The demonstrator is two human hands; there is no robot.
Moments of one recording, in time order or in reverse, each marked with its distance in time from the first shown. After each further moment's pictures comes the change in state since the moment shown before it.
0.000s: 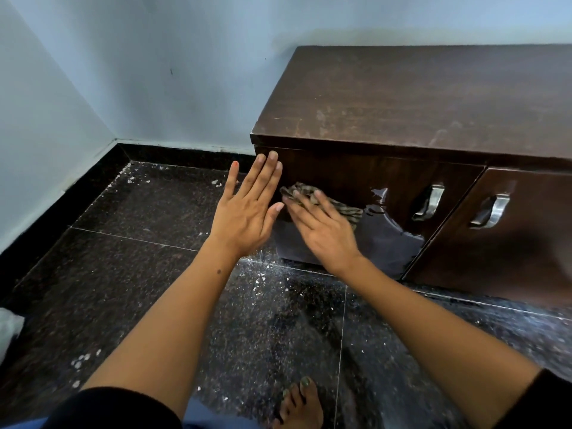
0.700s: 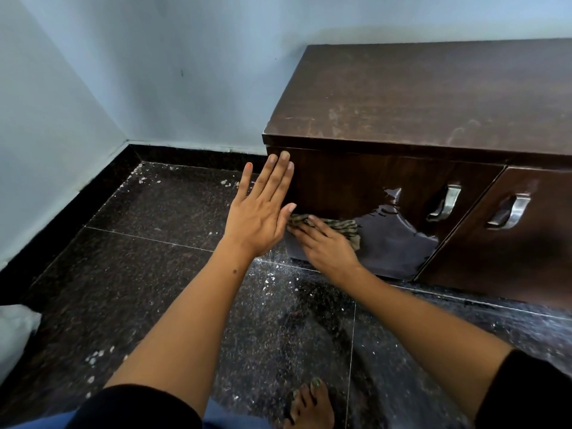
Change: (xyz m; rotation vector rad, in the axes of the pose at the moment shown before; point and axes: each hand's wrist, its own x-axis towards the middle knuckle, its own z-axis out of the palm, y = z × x) left_hand 0.000 0.001 0.005 -0.014 0.036 -0.010; right_hand -0.008 -0.026 0.024 -0.073 -0.481 -0.241
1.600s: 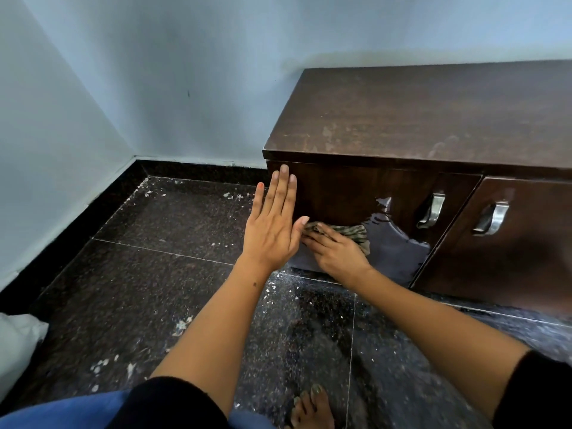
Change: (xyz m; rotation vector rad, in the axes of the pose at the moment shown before) left_hand 0.000 0.031 -0.009 -0.078 0.005 -0.104; right_hand -0.020 0.024 -0.008 0.049 0.020 -0.048
